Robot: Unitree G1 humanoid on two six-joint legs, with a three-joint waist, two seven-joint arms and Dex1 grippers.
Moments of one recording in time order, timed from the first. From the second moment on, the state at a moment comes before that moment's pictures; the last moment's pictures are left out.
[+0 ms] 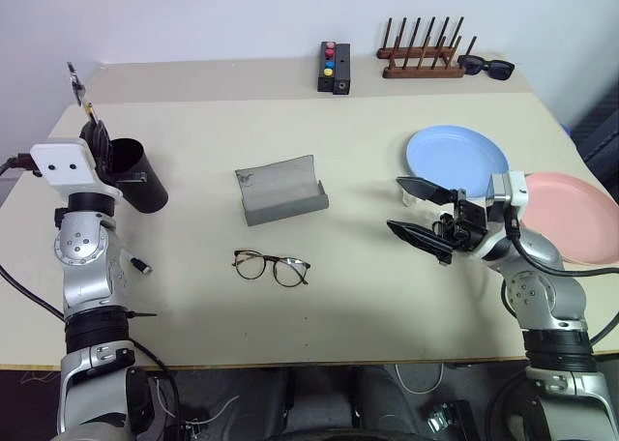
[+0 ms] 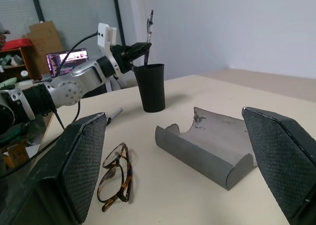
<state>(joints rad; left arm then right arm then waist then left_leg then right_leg) -0.43 0.45 0.41 0.31 -0.17 -0.26 -0.16 -0.28 -0.52 -0.17 0.00 0.71 0.21 1.23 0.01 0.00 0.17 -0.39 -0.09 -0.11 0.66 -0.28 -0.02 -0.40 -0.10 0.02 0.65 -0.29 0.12</state>
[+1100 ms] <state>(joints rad) -0.26 0.46 0.64 -0.30 -0.66 0.55 0.17 -0.30 -0.52 -0.17 0.07 0.70 0.18 1.26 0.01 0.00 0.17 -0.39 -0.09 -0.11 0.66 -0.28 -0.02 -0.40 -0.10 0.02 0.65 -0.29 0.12</state>
